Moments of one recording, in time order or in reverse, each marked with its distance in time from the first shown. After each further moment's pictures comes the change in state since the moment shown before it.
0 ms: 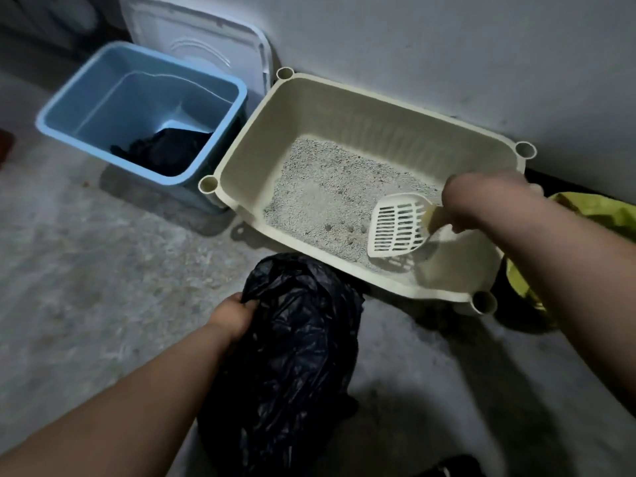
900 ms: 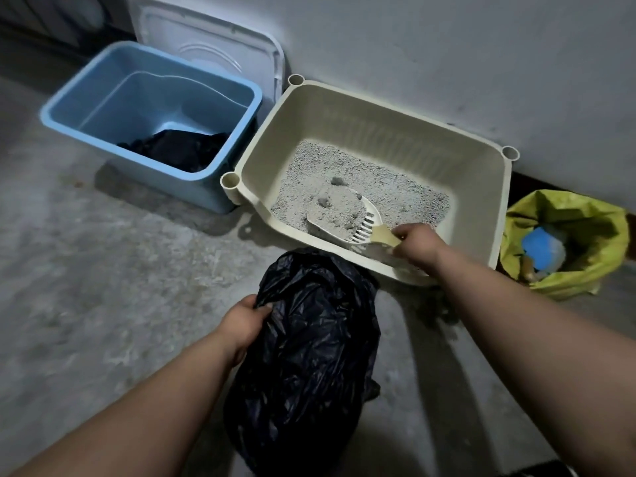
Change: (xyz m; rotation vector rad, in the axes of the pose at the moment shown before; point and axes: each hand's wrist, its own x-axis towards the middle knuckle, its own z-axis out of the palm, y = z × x) left_hand -0.021 -0.021 -0.016 -0.369 -0.219 0.089; right_hand -0.006 -0.076 0.093 0.849 0.066 -0.153
